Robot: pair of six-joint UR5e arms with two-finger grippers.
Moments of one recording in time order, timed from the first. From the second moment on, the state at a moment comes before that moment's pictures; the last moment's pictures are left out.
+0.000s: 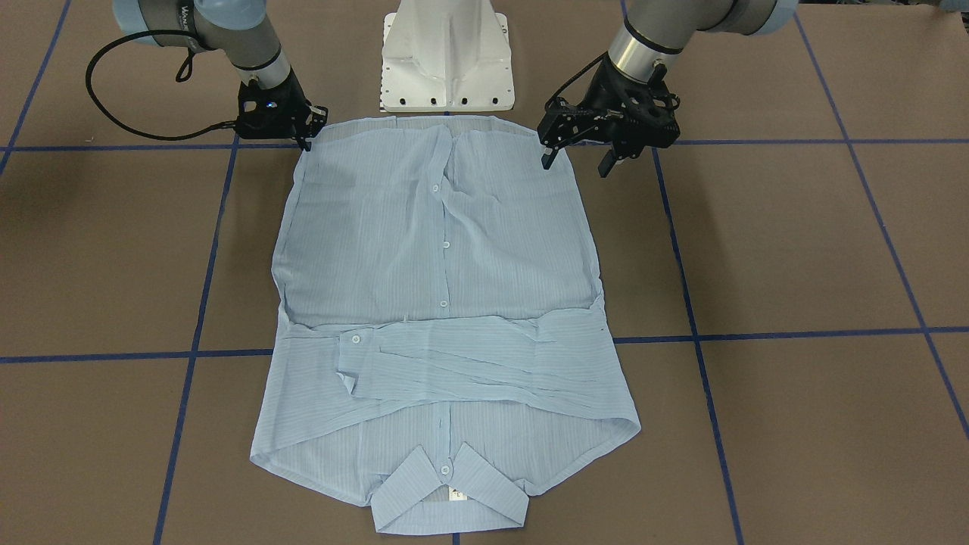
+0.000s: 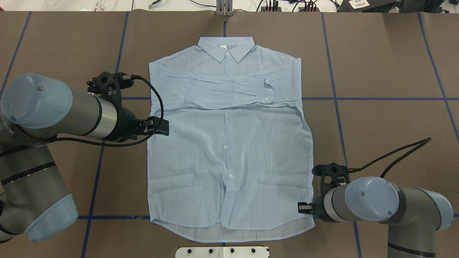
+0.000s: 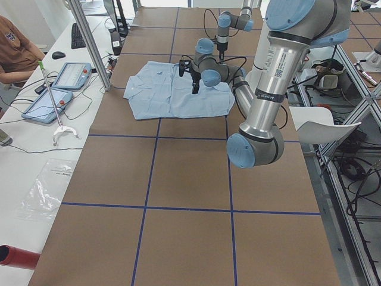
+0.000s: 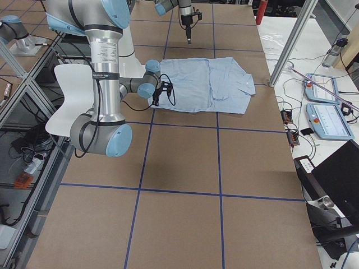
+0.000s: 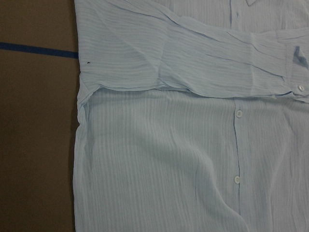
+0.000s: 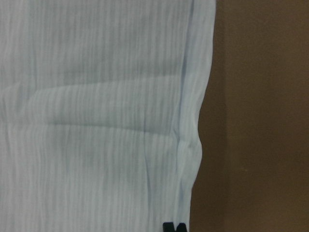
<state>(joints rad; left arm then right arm) -0.59 -1.91 -2.07 -1.78 -1.90 -1.31 0.24 -1.53 2.06 -1.28 1.77 1.46</state>
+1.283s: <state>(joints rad) -0.20 -1.76 -2.05 -1.77 -1.73 -1.68 0.29 -1.53 2.14 -1.28 1.76 1.46</state>
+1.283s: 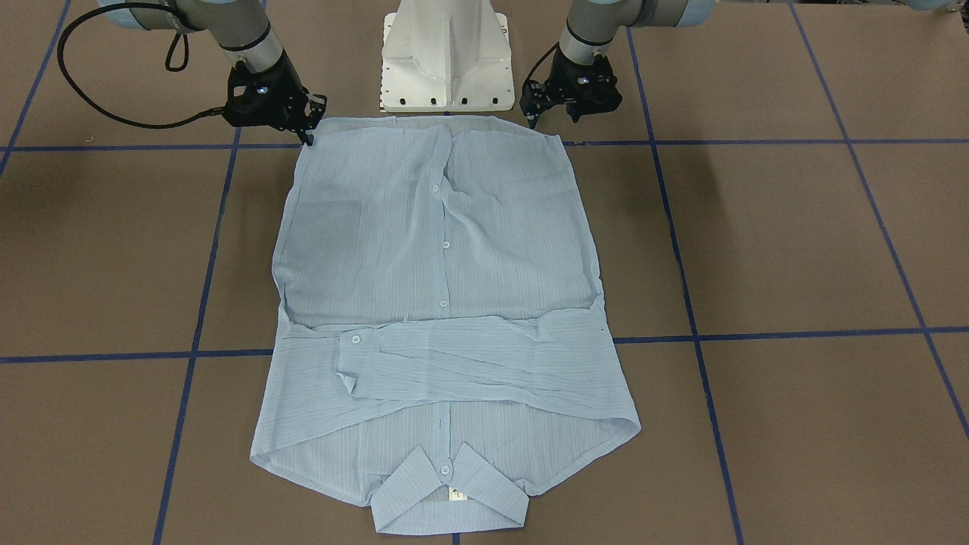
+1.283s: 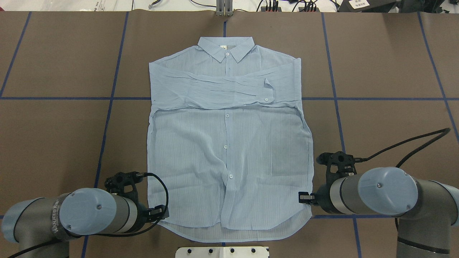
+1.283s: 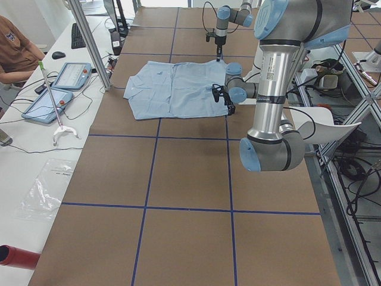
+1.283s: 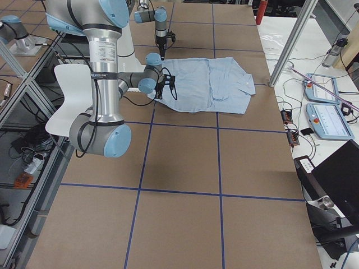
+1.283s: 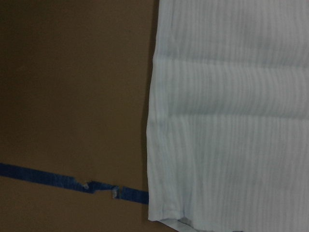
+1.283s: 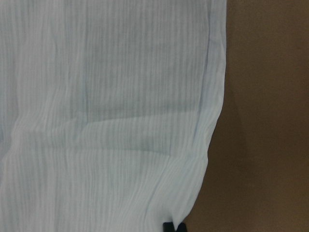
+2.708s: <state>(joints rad) -0.23 -1.82 -1.99 -1.75 -1.74 -1.68 0.31 -1.54 2.14 -1.28 1.77 1.46</state>
